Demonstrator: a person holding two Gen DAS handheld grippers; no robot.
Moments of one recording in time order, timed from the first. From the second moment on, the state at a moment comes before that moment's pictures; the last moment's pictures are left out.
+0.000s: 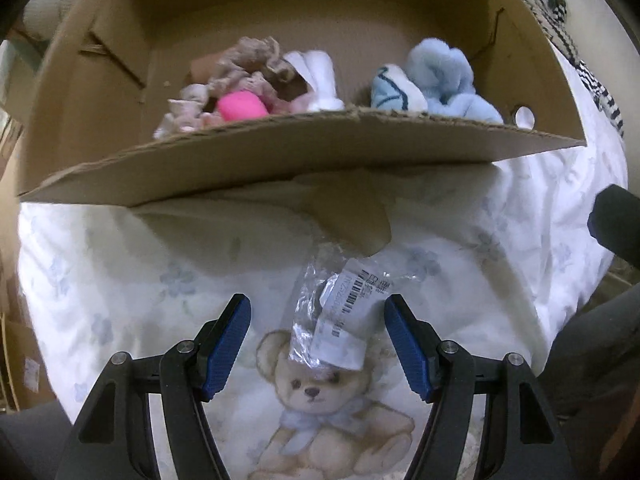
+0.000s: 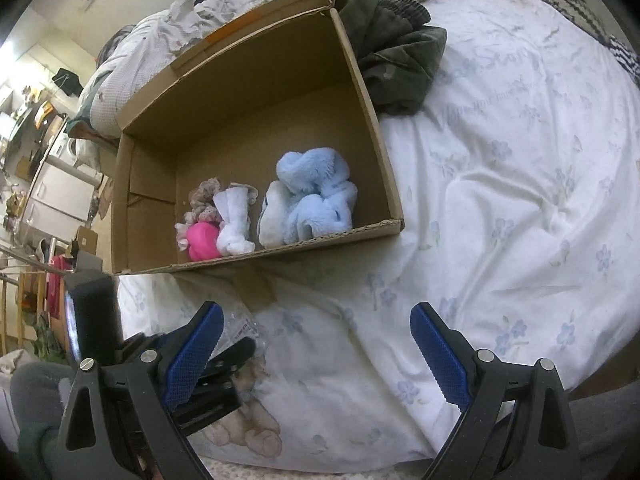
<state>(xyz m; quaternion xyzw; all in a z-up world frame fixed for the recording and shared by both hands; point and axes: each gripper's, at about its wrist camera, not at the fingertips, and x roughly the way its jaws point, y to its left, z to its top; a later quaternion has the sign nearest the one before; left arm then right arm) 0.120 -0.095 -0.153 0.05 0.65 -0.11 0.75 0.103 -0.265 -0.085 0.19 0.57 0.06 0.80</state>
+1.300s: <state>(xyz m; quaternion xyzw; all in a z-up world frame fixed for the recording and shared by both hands) 0.113 0.009 -0.075 -0.07 0.60 -0.06 0.80 0.156 -0.162 -0.153 0.09 0.63 0.12 0.76</state>
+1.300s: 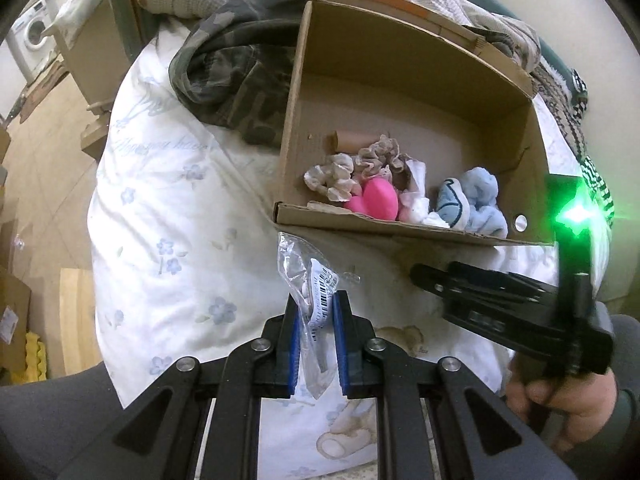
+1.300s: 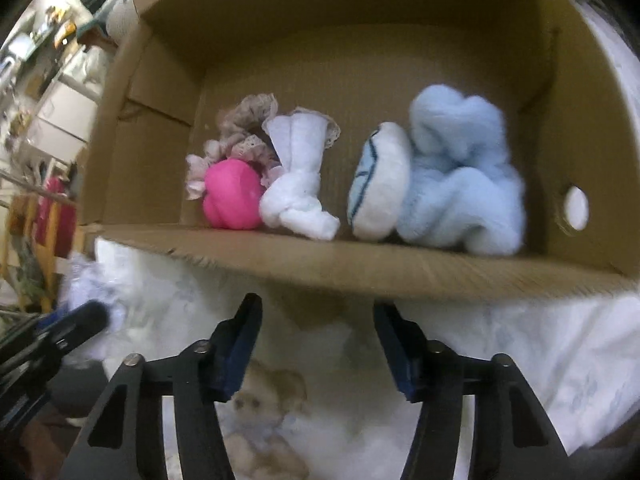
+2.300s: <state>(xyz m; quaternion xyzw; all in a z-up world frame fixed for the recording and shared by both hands) 0.110 0.005 -0.057 -0.04 0.55 -0.03 0.83 0.105 -0.220 -0.079 0.16 0.59 0.13 0.78</state>
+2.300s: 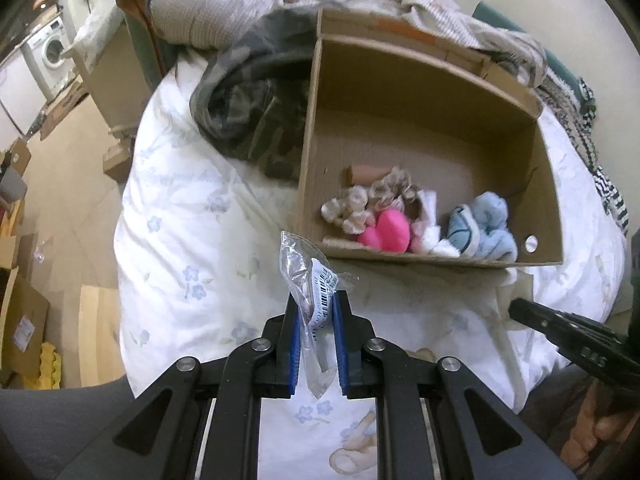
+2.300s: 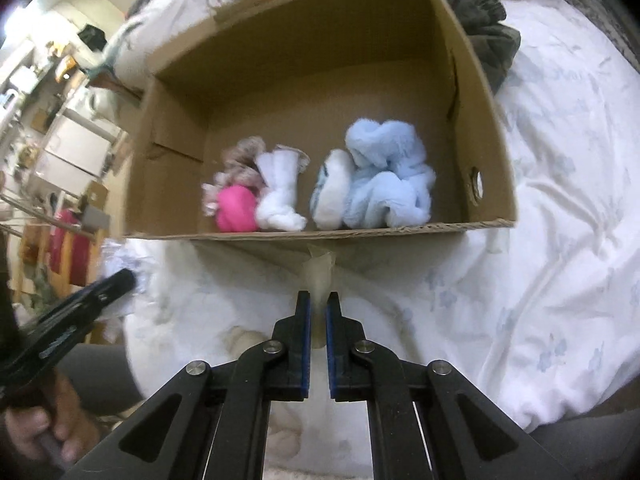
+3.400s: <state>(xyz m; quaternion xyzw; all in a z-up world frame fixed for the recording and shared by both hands) 0.187 -0.025 0.001 -0.02 0.47 -0.07 0.88 0.158 -0.260 -0.034 0.22 0.48 0.16 0.83</state>
